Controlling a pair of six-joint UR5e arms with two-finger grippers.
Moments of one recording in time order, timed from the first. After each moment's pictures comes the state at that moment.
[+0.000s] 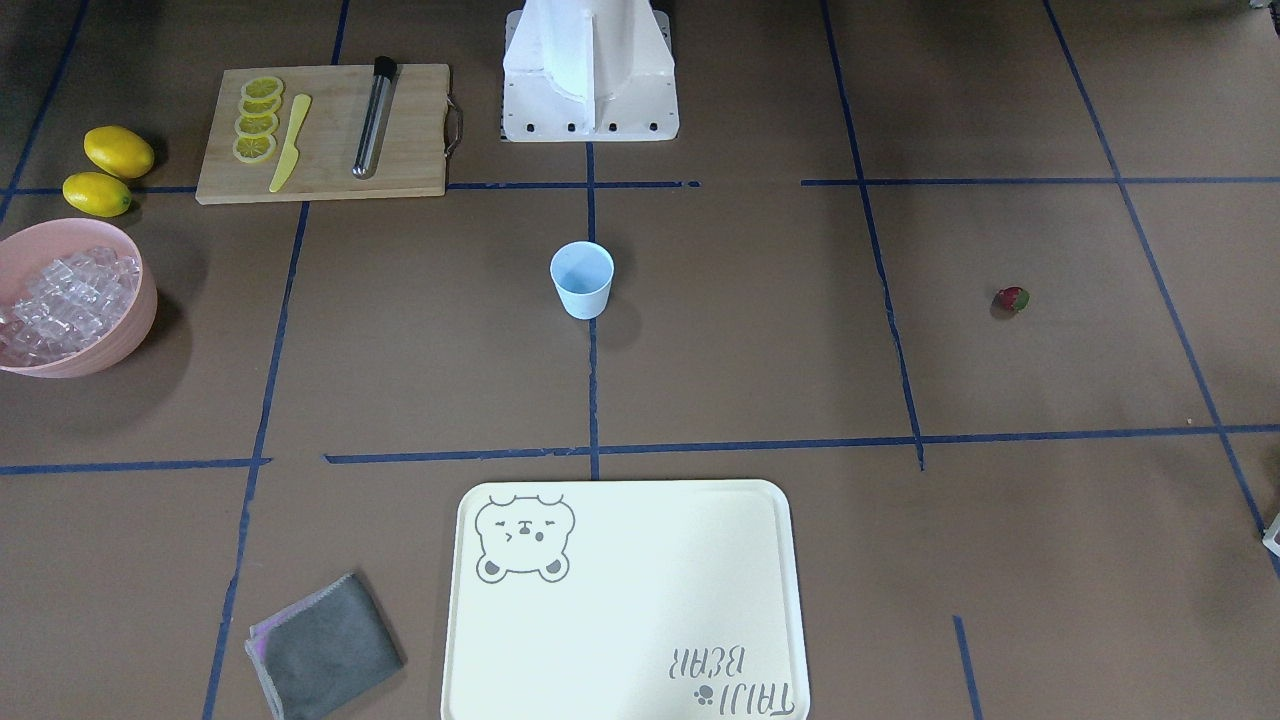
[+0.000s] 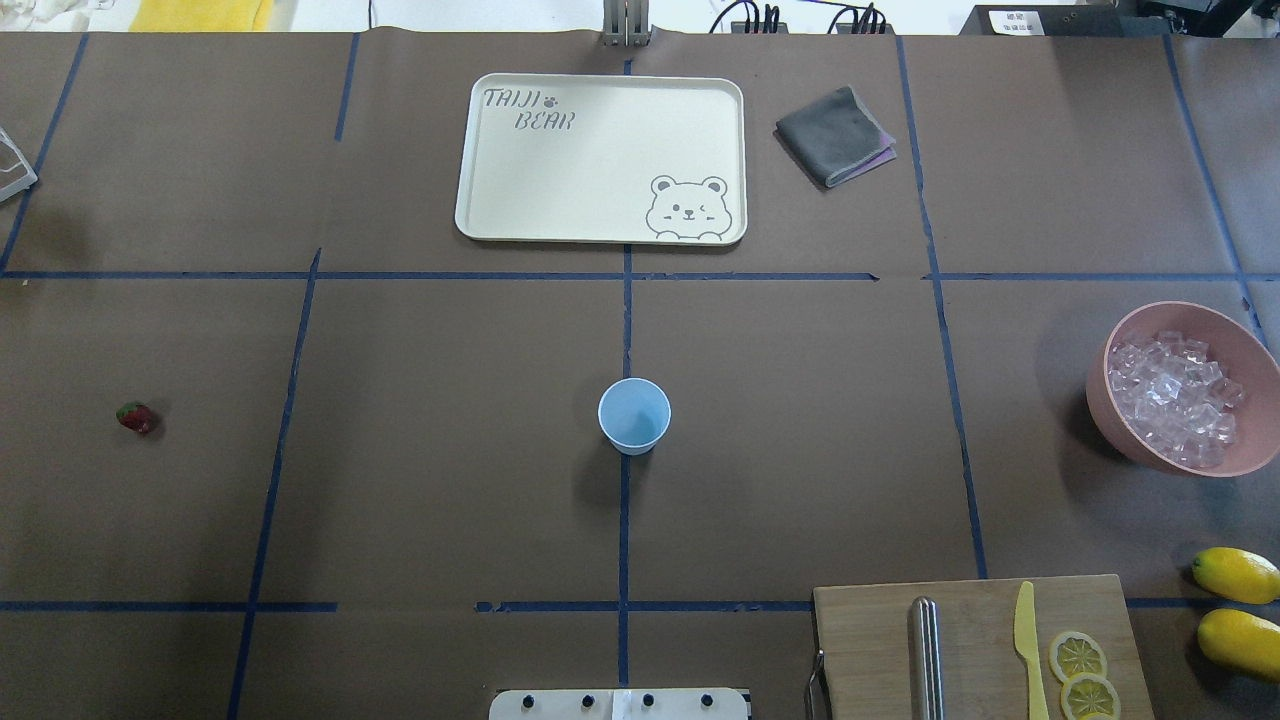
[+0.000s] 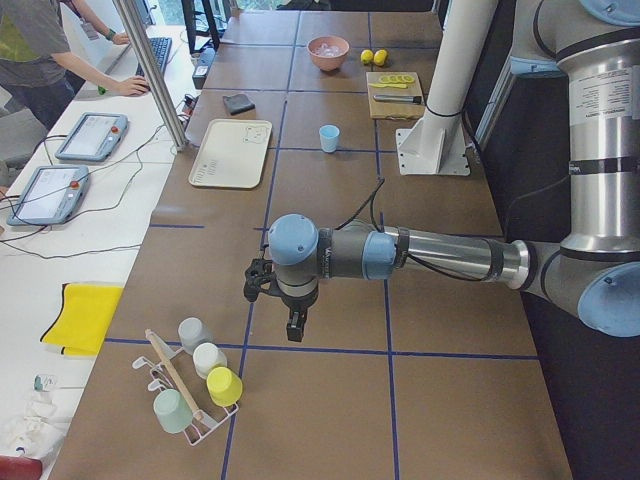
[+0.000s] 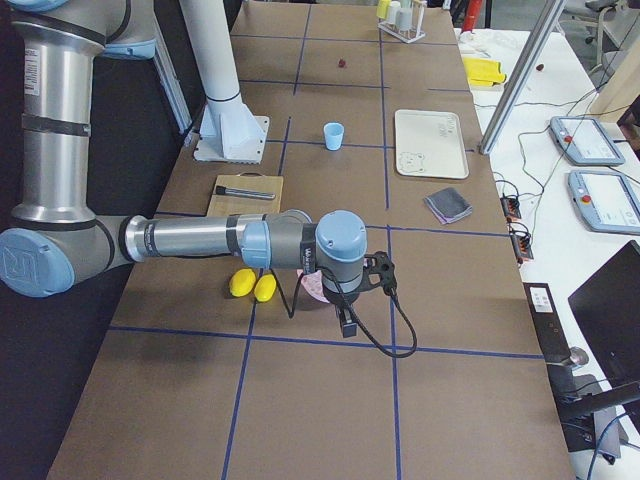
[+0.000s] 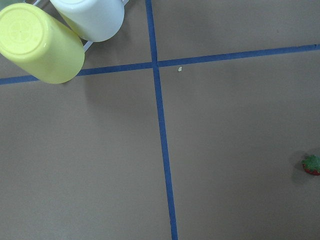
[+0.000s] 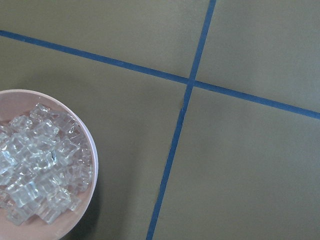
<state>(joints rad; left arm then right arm) -1.57 -1.44 -1.82 -1.48 -2.38 0.10 1.62 -1.70 1.82 -1.65 2.36 -0.26</state>
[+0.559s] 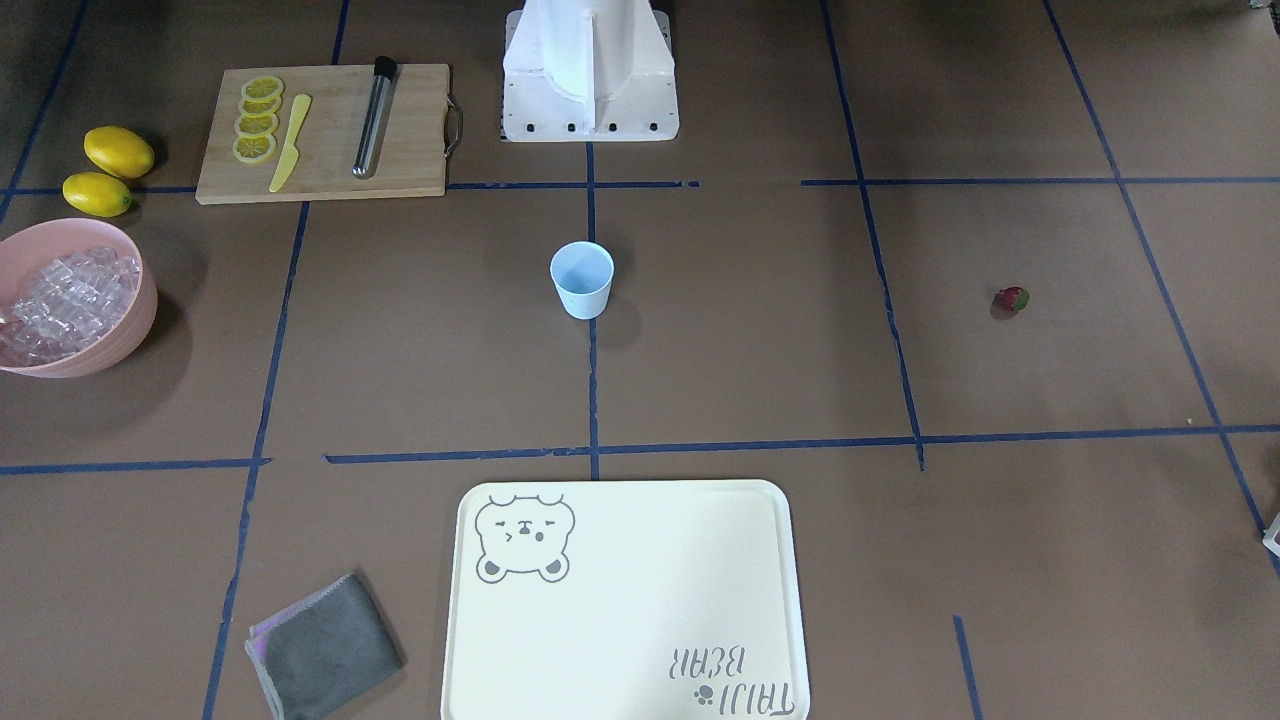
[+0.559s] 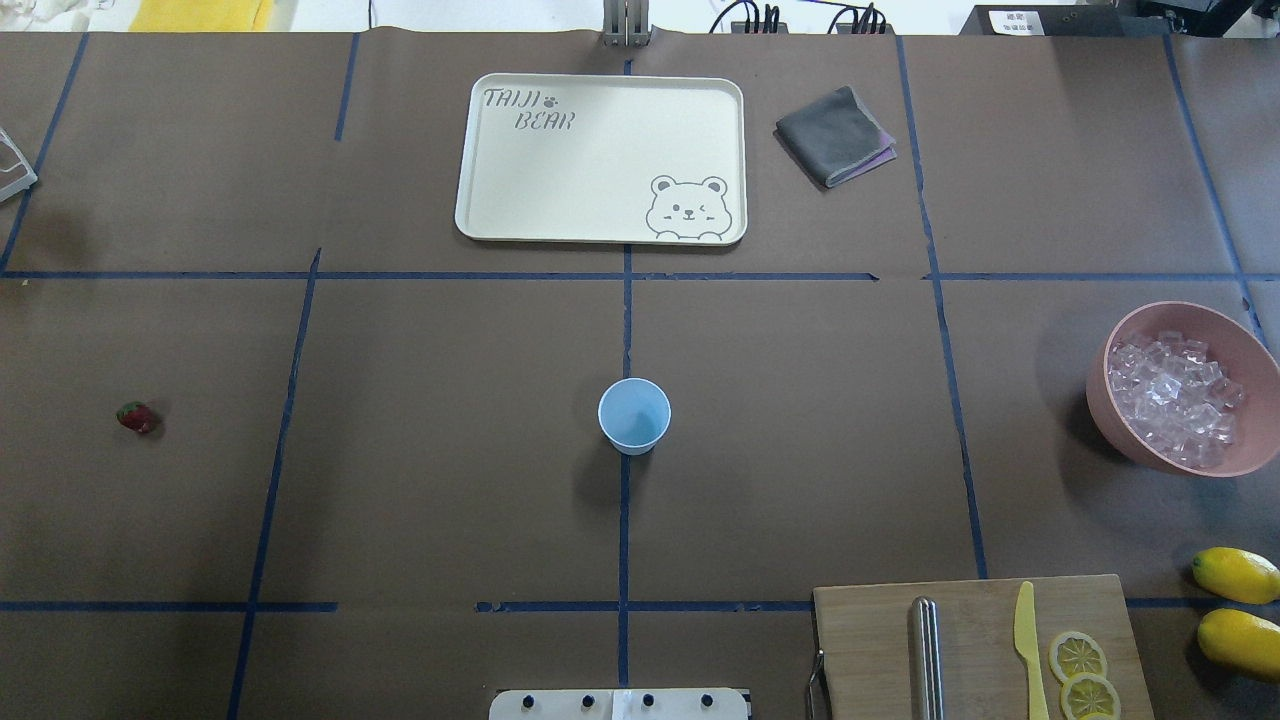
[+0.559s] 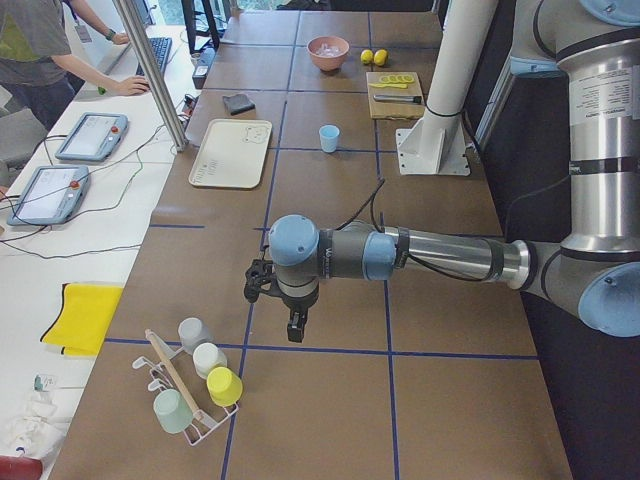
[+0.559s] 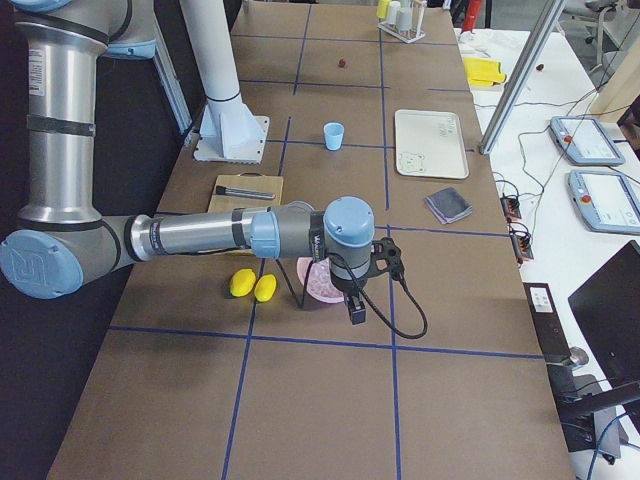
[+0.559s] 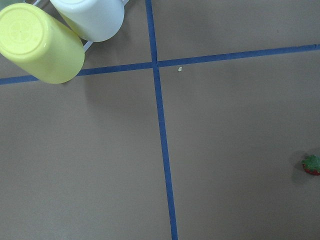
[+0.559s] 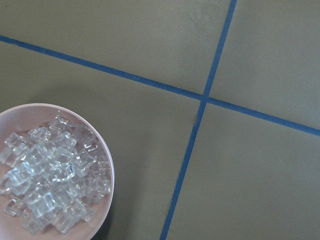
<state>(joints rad) -1.57 -1.43 -1.82 -1.48 -2.38 0.10 1.58 -1.67 1.84 -1.65 2.38 -0.25</state>
